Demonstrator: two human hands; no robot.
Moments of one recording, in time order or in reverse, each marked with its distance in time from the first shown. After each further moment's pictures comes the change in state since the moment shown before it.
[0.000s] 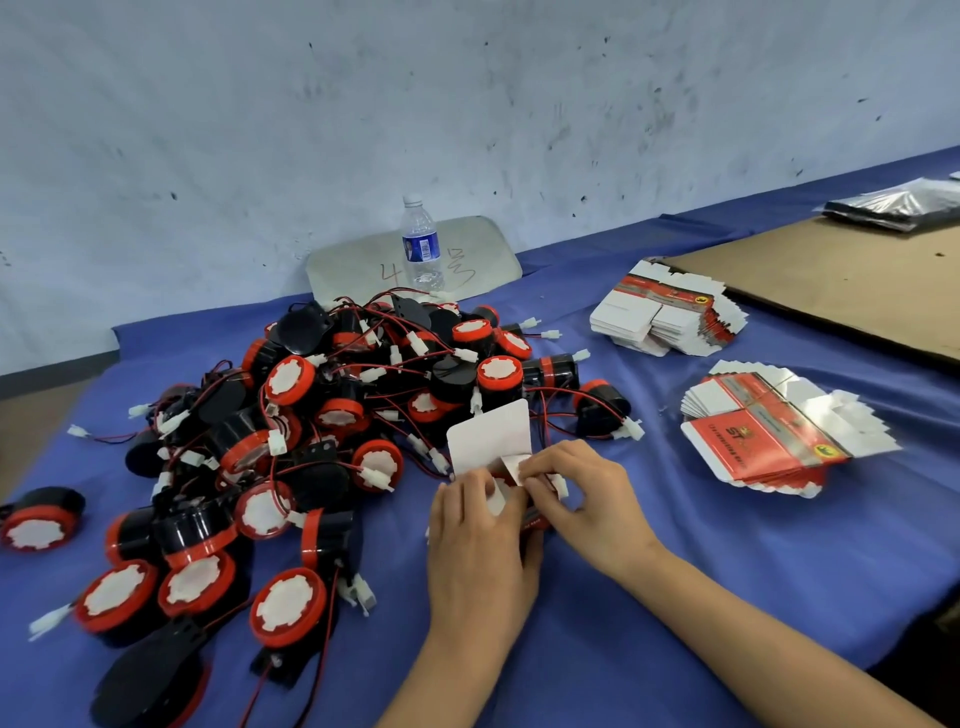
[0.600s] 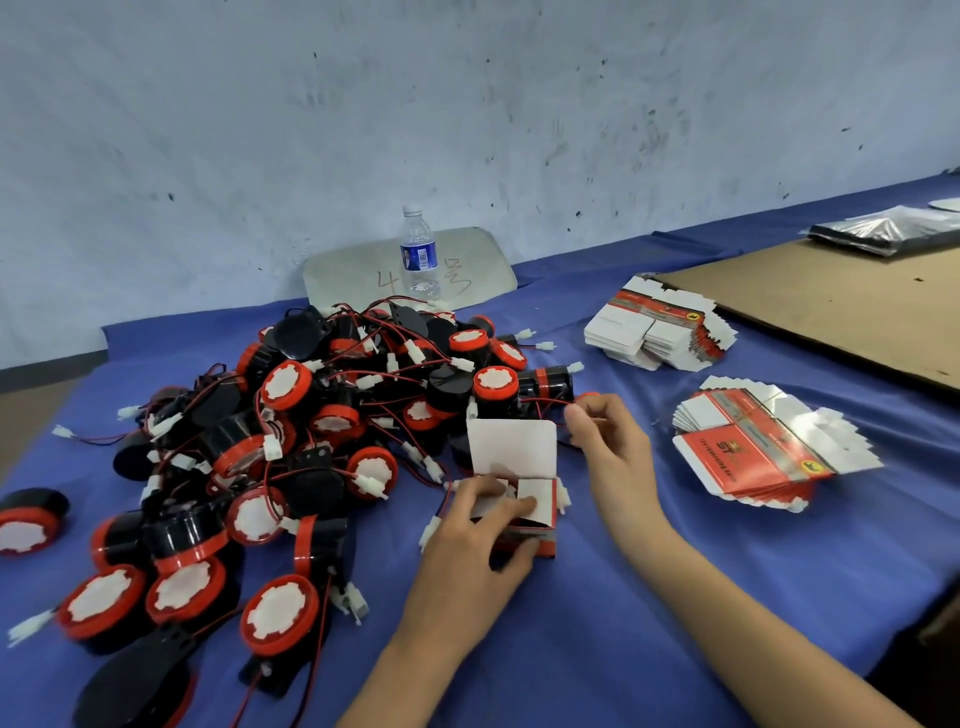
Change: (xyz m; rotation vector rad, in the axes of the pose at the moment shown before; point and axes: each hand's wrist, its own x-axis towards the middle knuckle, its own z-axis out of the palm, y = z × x) left_hand 0.004 -0.020 -0.002 -0.451 -0.122 0.024; right_hand 0.030 -0.012 -0.016 0.539 0.297 0.392
